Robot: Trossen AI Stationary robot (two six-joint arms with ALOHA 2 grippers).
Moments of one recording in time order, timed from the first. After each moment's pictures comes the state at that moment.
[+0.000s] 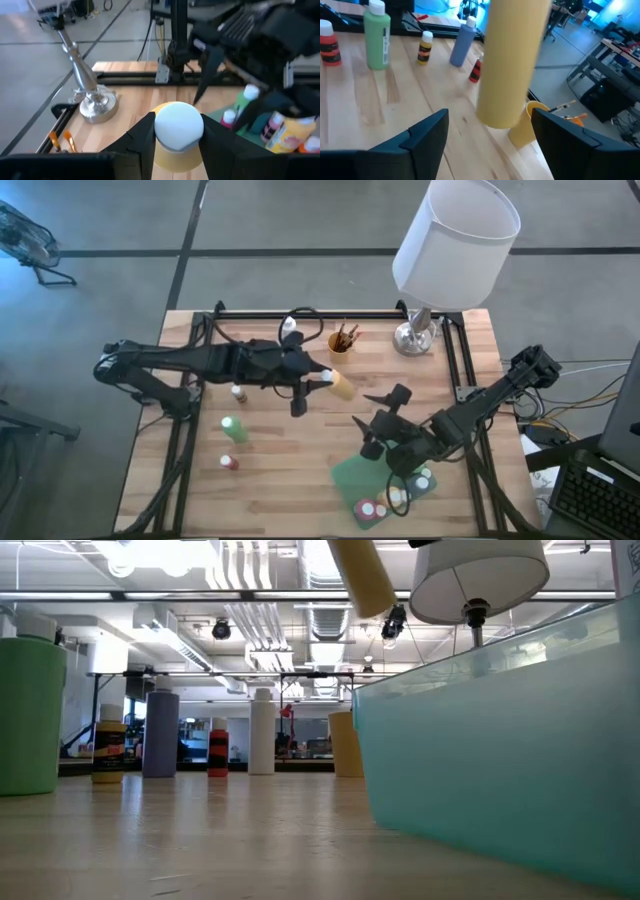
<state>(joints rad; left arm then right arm) -0.08 1.38 1.40 -0.32 -0.19 0.00 0.57 1.51 1.22 -0.57 1.08 0.46</state>
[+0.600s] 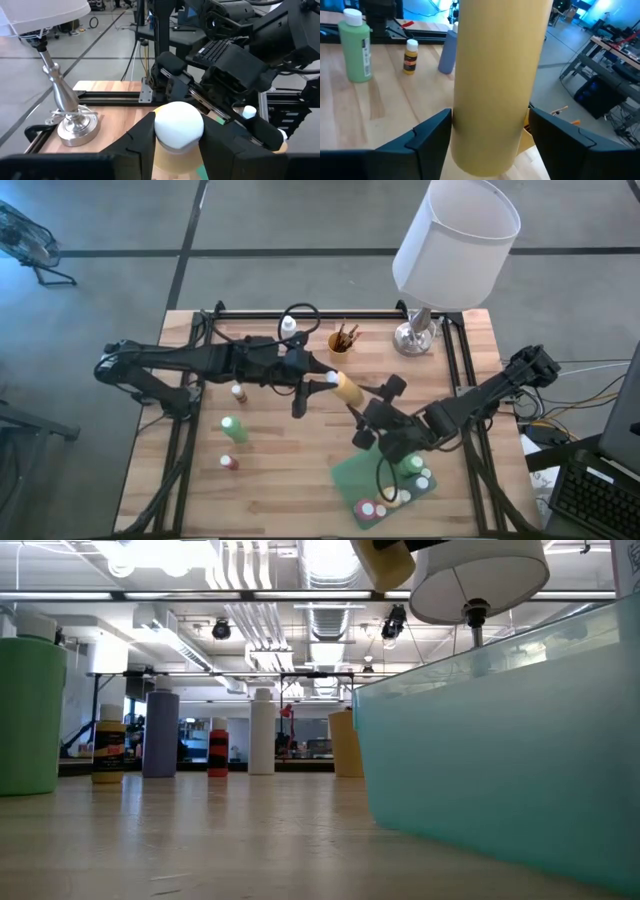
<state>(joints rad) -0.08 1.38 1.39 -0.21 -0.09 -0.03 0.49 1.52 1.22 -0.48 1.07 0.38</state>
